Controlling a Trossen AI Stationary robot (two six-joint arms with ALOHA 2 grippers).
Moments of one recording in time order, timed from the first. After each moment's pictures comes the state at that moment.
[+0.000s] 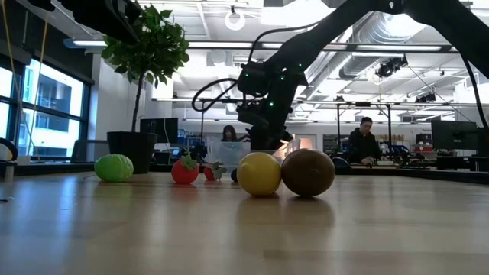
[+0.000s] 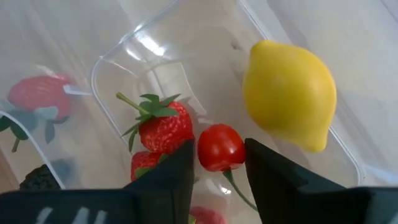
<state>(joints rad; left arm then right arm) -0.06 0.86 0.83 -0.71 -0.26 0.19 -0.42 2.12 1.57 -0.62 -0.08 0.11</state>
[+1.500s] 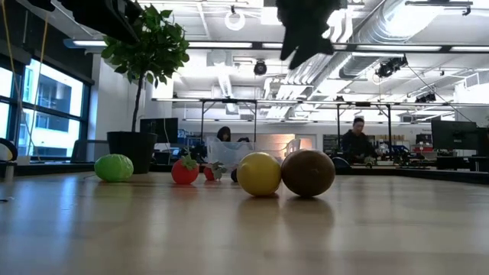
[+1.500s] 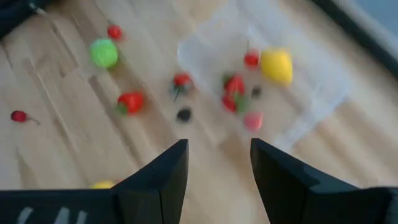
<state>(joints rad) -0.06 0.86 0.83 -0.71 -0.26 0.19 -0.21 1.58 1.57 -0.99 0.04 0.45</state>
